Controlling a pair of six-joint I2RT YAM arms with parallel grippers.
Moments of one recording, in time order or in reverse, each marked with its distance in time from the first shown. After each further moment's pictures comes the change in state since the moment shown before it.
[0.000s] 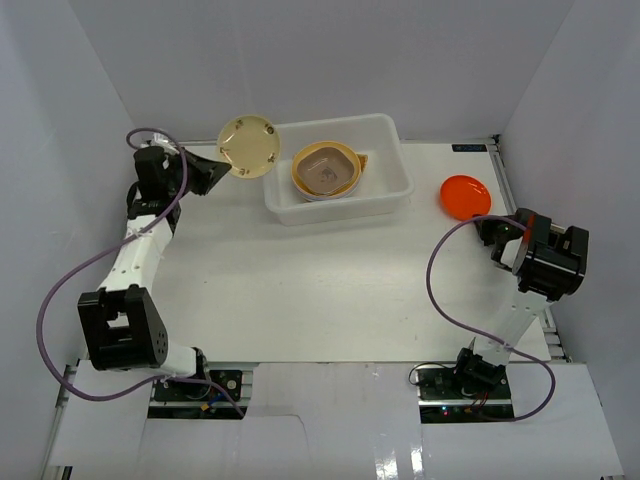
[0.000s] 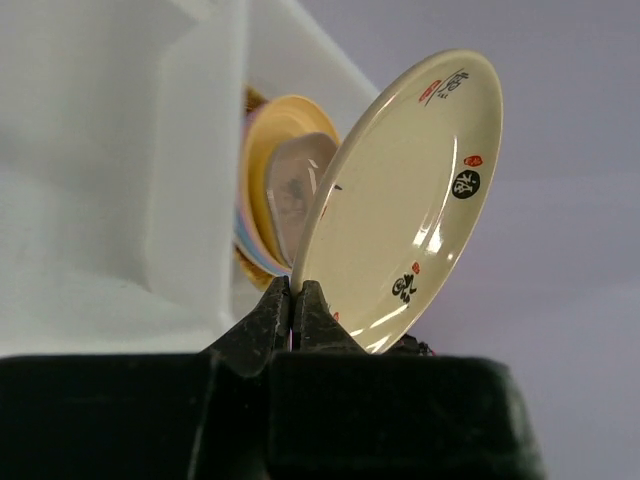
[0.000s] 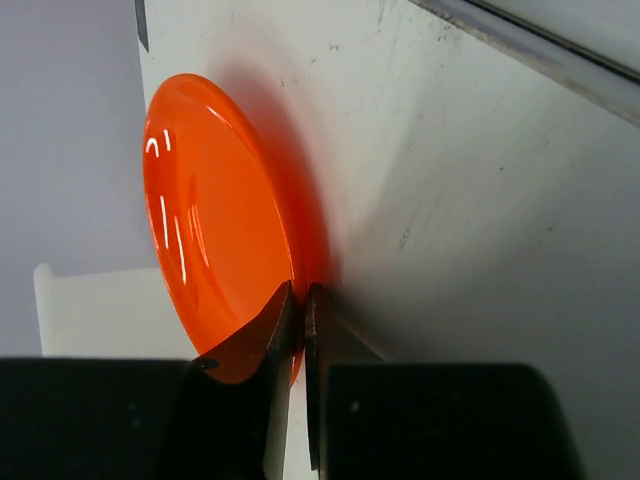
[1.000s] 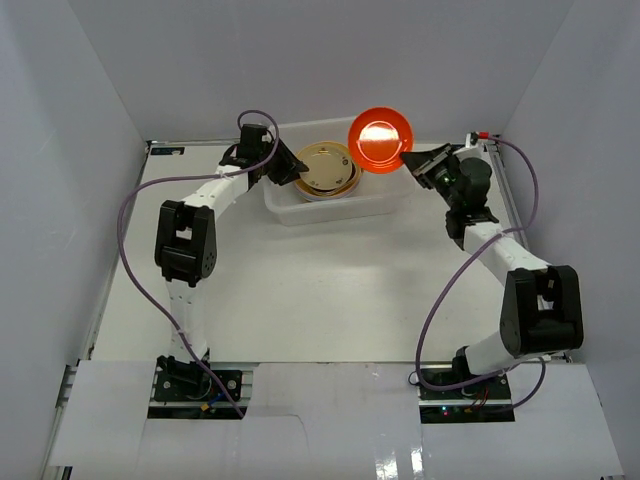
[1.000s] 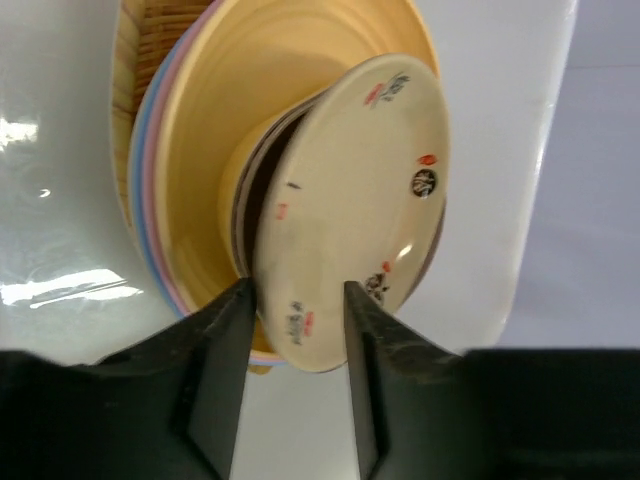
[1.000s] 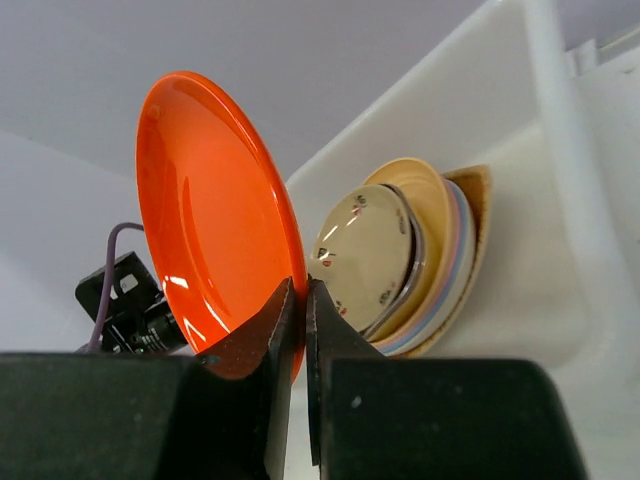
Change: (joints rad) left arm -0.407 0.729 0.667 -0.222 -0.142 0.076; right arm 0.527 -0.505 0.108 -0.099 0.011 -0.192
